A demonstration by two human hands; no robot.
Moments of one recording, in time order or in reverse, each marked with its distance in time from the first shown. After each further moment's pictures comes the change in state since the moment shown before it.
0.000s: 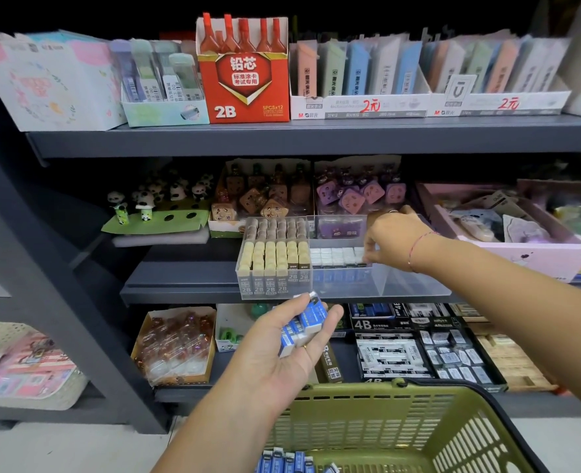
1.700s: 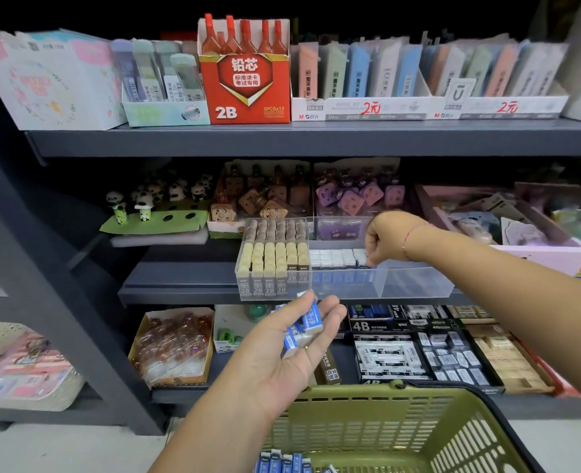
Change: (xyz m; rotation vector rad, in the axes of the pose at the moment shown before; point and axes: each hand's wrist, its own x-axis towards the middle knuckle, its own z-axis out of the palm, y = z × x) left_hand -0.007 0.000 0.003 0.084 -0.045 -0.027; right_hand 0.012 0.009 -0.007 0.329 -0.153 0.042
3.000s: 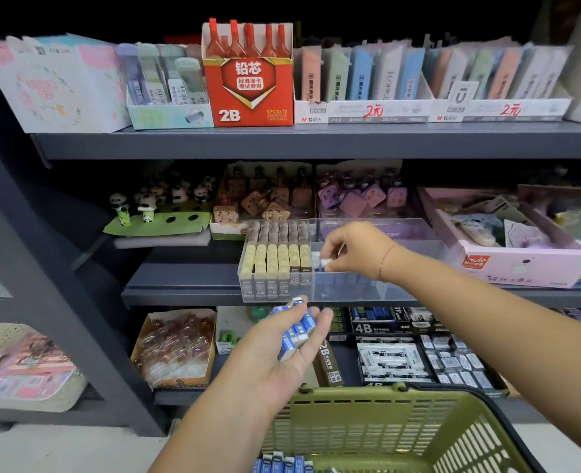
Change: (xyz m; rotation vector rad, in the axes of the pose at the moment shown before) left_hand 0.008 0.005 -0.005 -0.015 0.164 0.064; right_hand -0.001 -0.044 0.026 0.366 0.211 -0.235
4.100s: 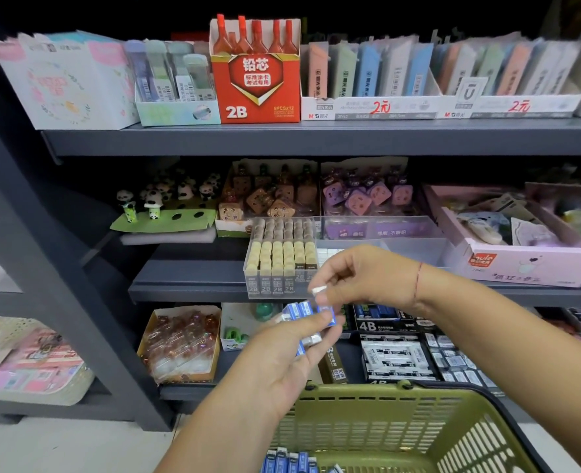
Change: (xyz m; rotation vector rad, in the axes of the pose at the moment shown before) left_hand -0.002 -0.007 -0.003 0.242 -0.033 0.089; right_hand -0.058 -0.046 -0.008 0.656 -0.303 0.085
